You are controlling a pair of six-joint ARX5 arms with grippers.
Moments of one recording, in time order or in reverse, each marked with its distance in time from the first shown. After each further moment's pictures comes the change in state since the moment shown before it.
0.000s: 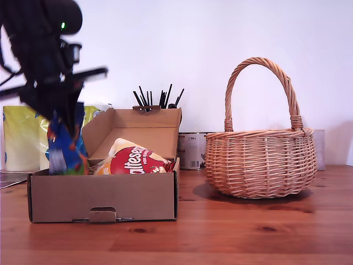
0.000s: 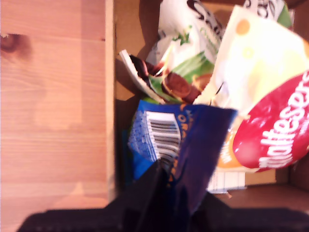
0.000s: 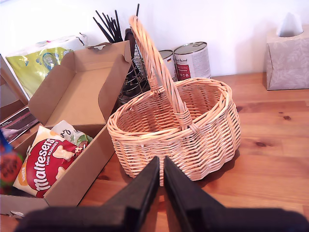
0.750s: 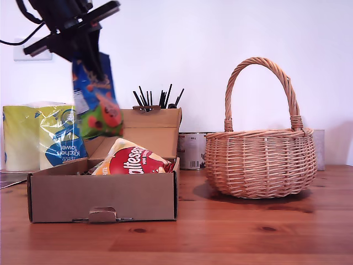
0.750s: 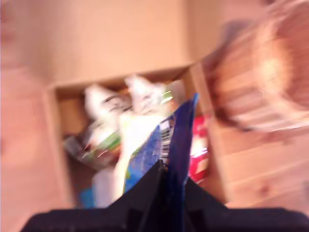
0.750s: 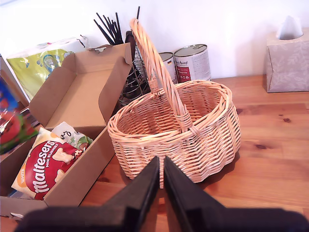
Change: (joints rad) left arm 0.001 -0.002 0.240 -0.031 0.203 0.053; right arm 0.000 0.000 0.000 0.008 0.000 0.000
